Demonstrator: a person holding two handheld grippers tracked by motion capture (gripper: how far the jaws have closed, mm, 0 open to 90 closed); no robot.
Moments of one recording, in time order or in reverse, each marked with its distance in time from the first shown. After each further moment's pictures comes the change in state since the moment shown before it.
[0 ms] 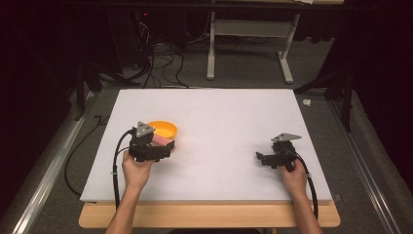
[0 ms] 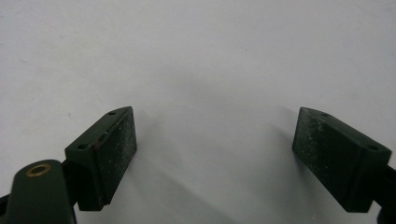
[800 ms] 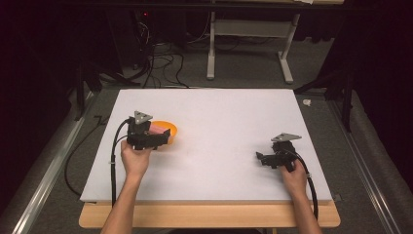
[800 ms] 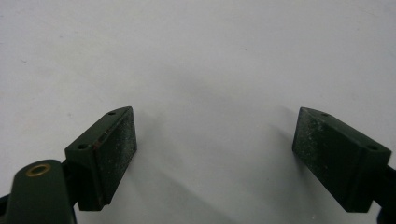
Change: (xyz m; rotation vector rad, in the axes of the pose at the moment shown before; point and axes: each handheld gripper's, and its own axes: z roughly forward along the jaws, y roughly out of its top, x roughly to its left) left arm 0.019 0.022 0.015 -0.002 0.099 -0.025; right arm 0.000 0.000 0.000 -0.001 -0.001 -0.003
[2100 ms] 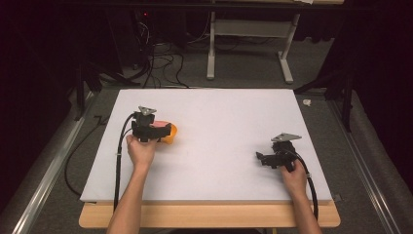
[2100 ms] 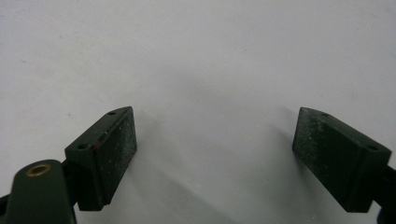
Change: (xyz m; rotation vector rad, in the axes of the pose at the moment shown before) left arm 0.013 0.004 0.049 0.061 0.081 -0.064; right arm 0.000 0.000 0.000 0.000 0.000 0.002
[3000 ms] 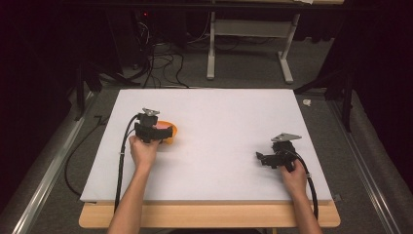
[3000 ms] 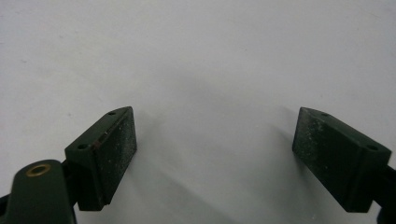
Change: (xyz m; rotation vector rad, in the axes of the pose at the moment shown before) left arm -0.001 -0.005 0.015 0.047 0.005 0.021; right arm 0.000 0.000 0.000 0.000 0.000 0.001
